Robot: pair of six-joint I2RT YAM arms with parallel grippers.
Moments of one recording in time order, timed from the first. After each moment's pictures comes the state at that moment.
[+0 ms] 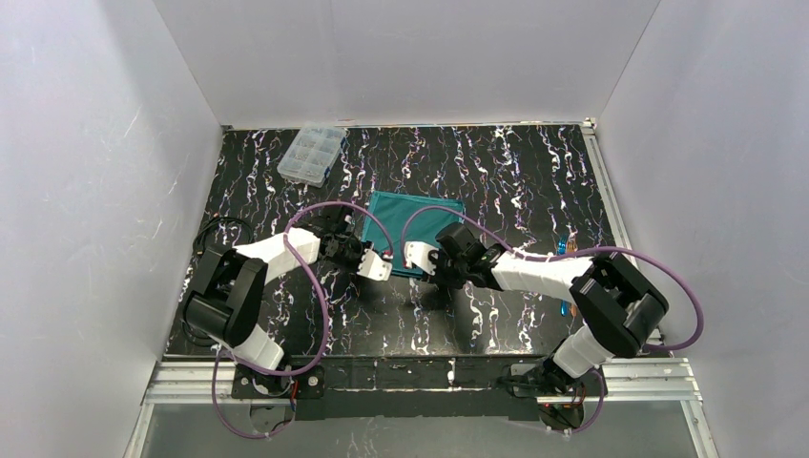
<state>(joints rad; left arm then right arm) -0.44 1.59 0.82 -0.41 0.45 1.51 0.83 1.53 0.76 -0.17 -0.09 -0.63</state>
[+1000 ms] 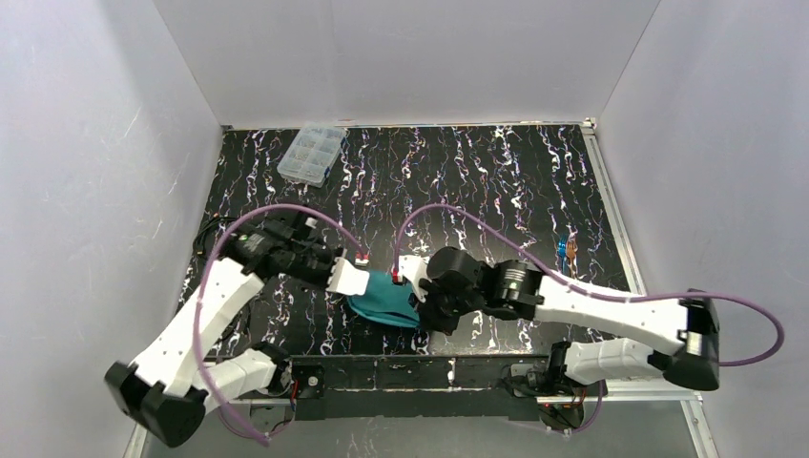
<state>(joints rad) -0.52 1.09 1.04 -1.13 0.54 1.34 1.19 1.22 0.93 -0.61 -0.18 0.02</state>
